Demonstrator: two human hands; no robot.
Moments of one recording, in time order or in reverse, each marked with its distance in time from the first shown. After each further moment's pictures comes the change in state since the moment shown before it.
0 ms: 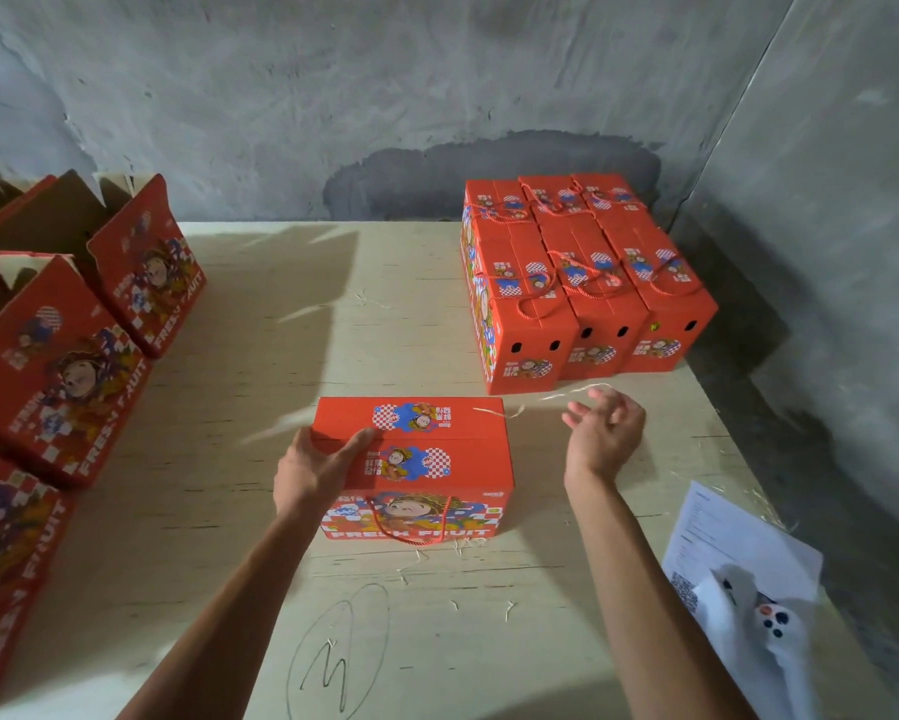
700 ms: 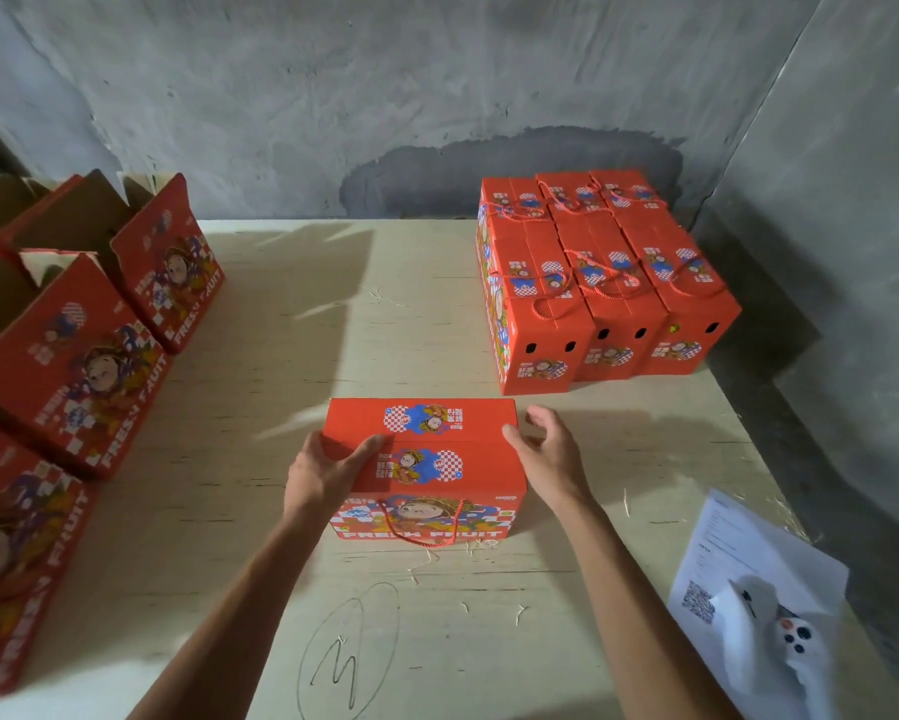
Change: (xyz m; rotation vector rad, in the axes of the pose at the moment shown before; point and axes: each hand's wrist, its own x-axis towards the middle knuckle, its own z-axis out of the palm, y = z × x) left_hand -0.004 -0.004 -0.005 -0.103 -0.089 -0.043; right_hand -0.025 0.031 -0.001 -0.705 -0.715 -0.057
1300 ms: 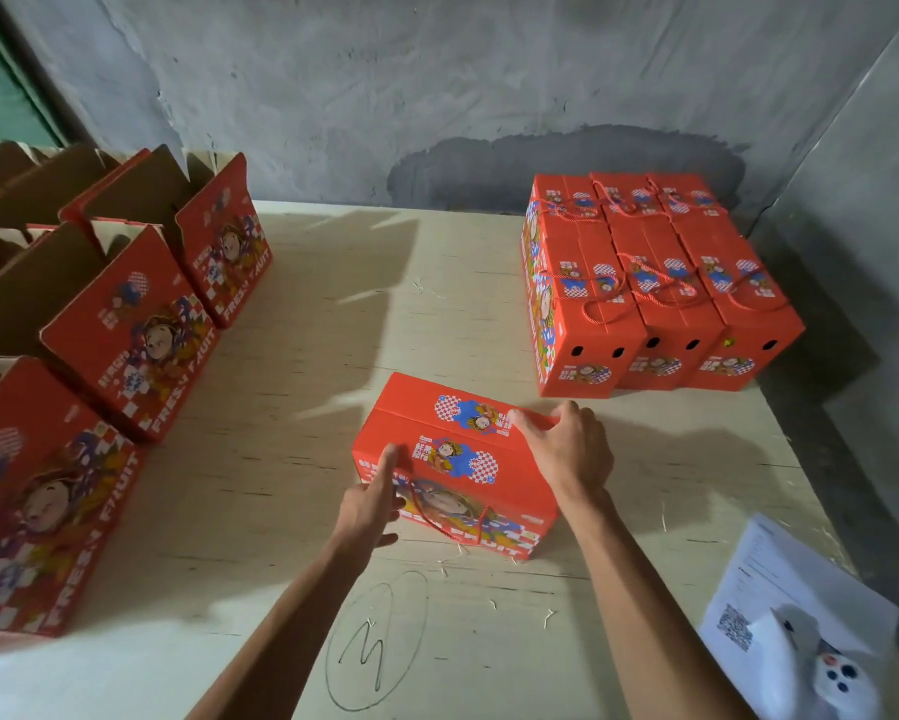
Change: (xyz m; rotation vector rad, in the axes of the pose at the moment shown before) left_hand -0.034 -0.034 0.011 -0.411 -0.182 -0.375; right_hand 0.010 -0.032 0.038 -0.598 0.190 -0.025
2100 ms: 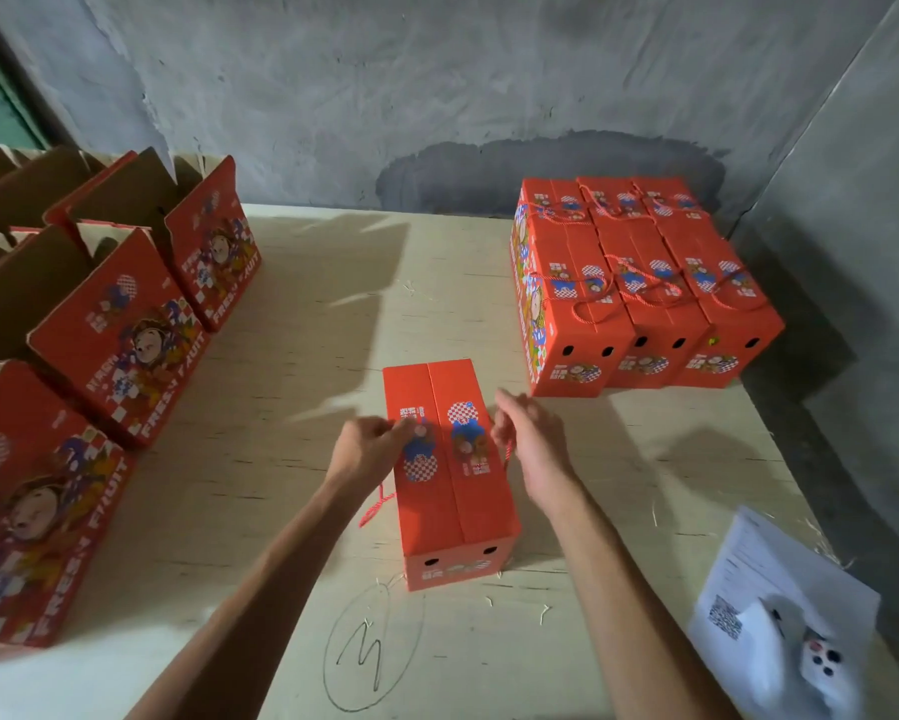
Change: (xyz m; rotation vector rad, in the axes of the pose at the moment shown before) left_hand 0.000 0.068 -0.001 0.311 0.009 0.384; right_hand -0.024 -0.033 -0.004 1.024 -0.336 0.138
